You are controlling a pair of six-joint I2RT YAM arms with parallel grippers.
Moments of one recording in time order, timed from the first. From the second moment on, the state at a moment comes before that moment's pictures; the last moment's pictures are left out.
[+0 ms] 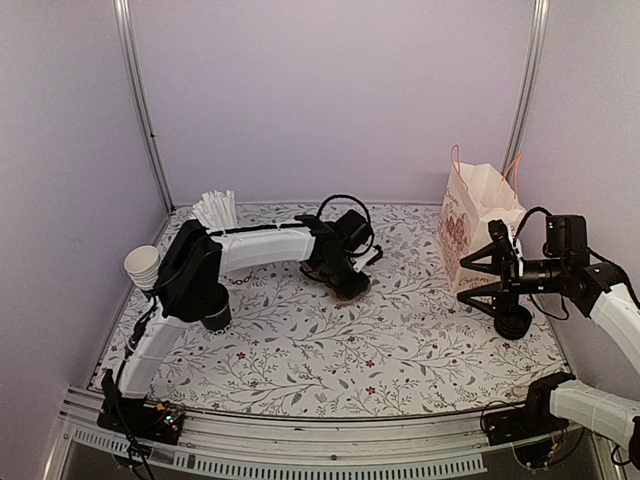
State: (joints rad) left arm -0.89 2.46 2.09 -0.76 0.04 -0.04; right arm 0.16 0.82 0.71 -0.50 -1.00 -0.50
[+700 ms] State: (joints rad) left arm -0.92 2.45 2.13 -0.75 0.12 -0.10; right arm 0.16 0.82 0.71 -0.50 -1.00 -0.51
